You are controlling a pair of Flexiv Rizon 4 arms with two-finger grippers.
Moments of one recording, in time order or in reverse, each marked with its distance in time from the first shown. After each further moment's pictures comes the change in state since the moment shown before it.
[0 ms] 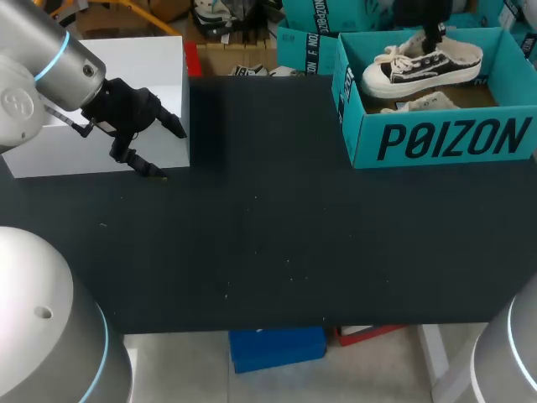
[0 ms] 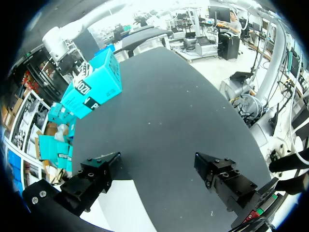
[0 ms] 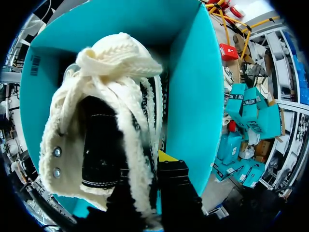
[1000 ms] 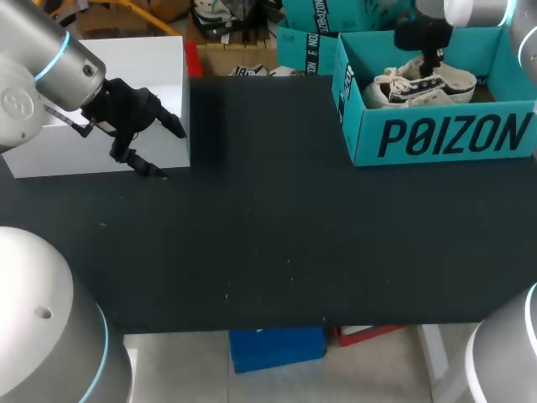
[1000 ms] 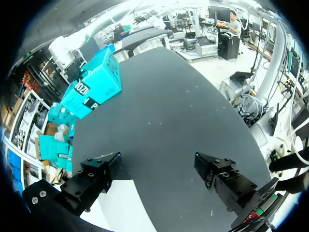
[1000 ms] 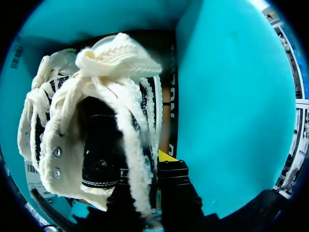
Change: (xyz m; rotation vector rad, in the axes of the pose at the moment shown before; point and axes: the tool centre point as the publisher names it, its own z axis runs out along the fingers) left arm 0.000 0.000 0.000 0.000 0.000 0.000; right arm 0.004 0.000 0.071 -0.076 0.046 0.020
